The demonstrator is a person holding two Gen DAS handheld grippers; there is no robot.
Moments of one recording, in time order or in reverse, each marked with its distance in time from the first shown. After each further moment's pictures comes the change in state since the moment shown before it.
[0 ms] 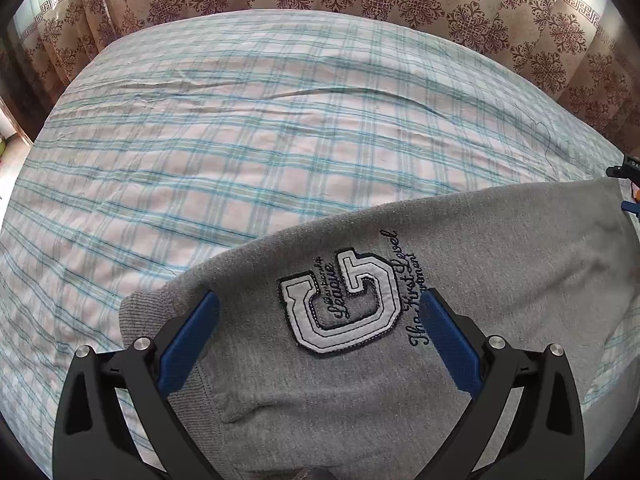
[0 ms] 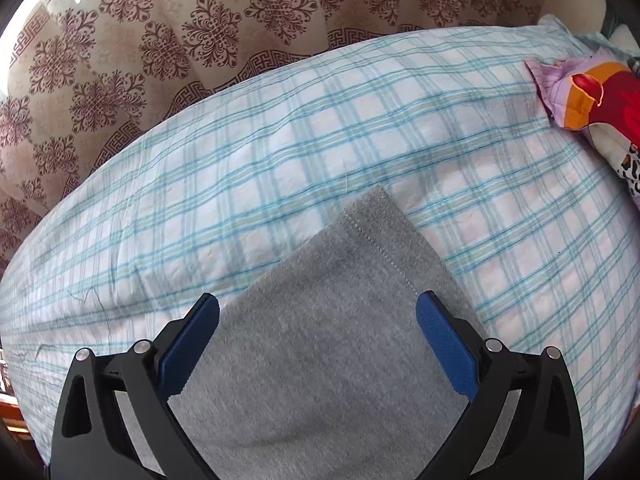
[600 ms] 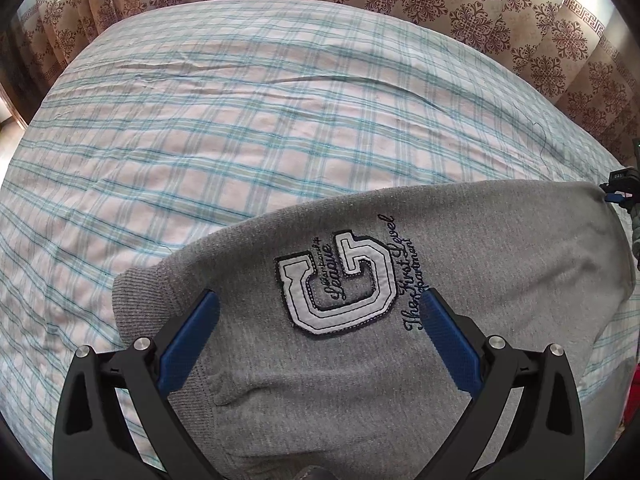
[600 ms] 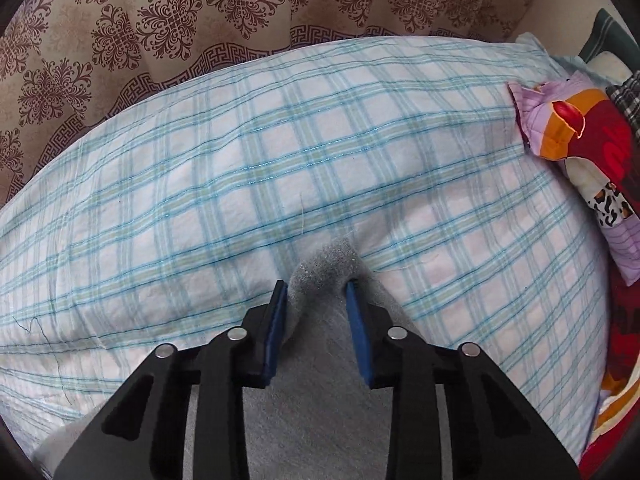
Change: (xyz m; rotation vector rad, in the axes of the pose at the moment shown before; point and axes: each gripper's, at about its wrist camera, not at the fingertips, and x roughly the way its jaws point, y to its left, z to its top) left arm -0.002 0.006 -0.006 -0.048 0.036 -0.037; right arm 0.013 0.007 0.017 -0.047 0.009 -0.198
